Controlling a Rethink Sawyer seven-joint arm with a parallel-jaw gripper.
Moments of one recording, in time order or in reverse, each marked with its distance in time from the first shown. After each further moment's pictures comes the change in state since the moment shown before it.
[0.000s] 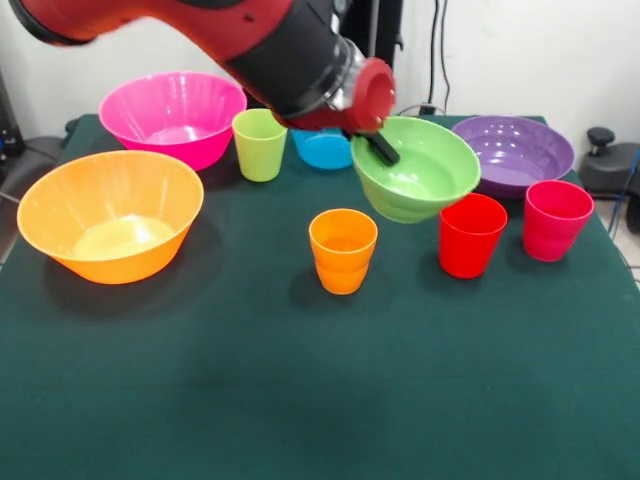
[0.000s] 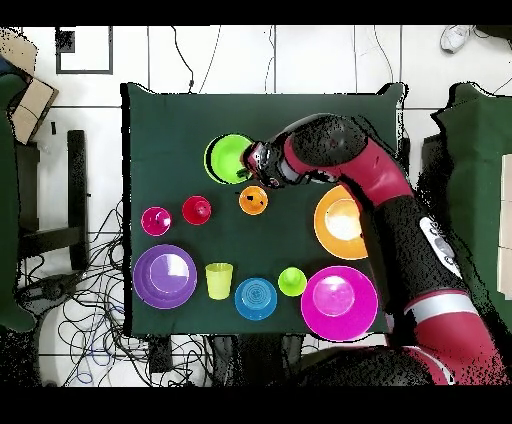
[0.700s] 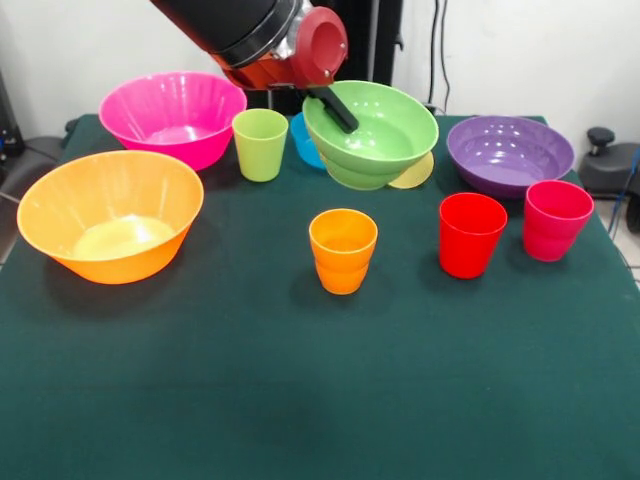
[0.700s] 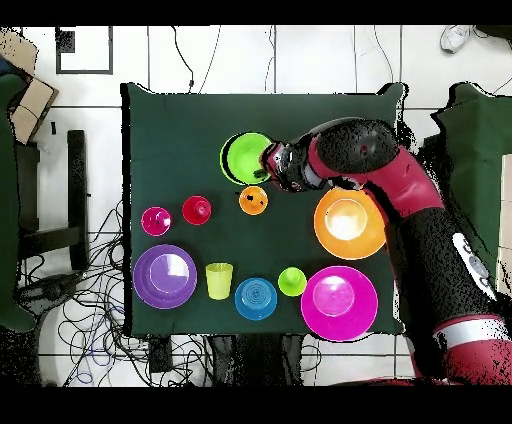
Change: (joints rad) arm -0.073 -0.070 0.031 0.051 -0.007 0.005 0.000
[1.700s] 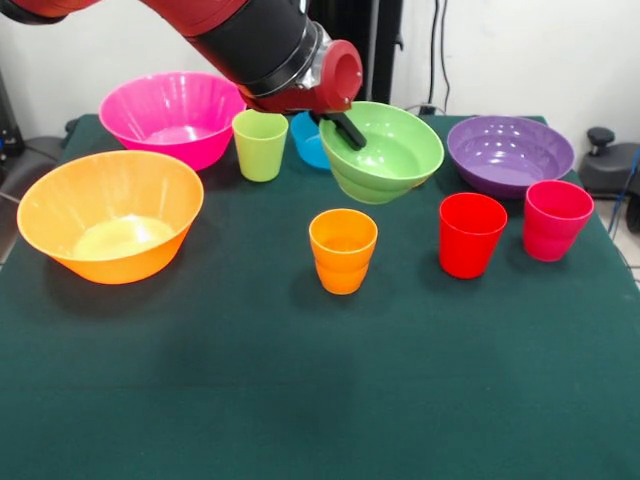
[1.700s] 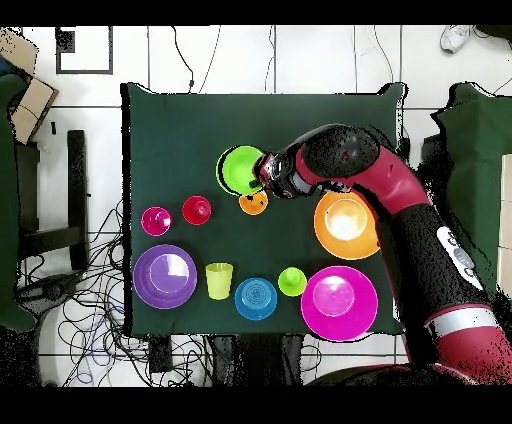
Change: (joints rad) arm 0.000 0.042 0.027 0.000 -0.100 0.000 0.000
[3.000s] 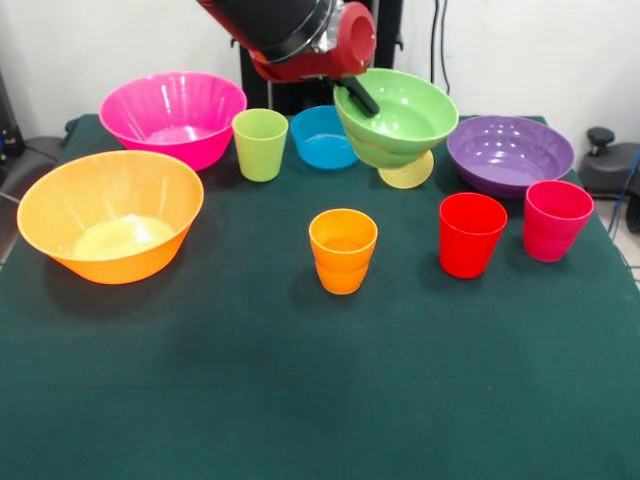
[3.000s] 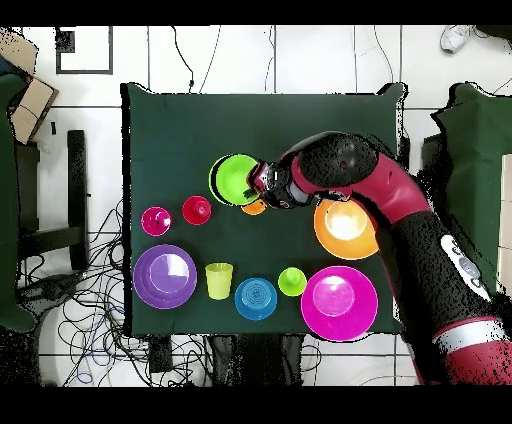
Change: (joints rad) arm -0.039 -0.064 0.053 0.096 -0.002 0.000 0.000
